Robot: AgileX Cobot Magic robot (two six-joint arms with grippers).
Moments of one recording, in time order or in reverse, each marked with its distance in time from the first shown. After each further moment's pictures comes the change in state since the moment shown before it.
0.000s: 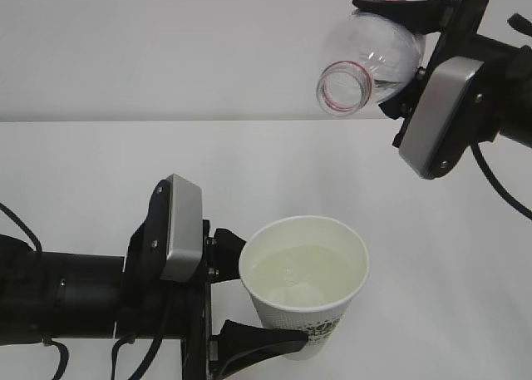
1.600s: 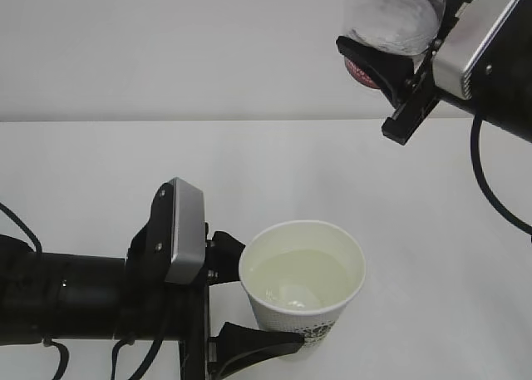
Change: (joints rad) left arm 0.000 0.000 0.000 0.000 0.037 0.000; right arm 0.000 0.000 0.000 0.063 0.000 0.644
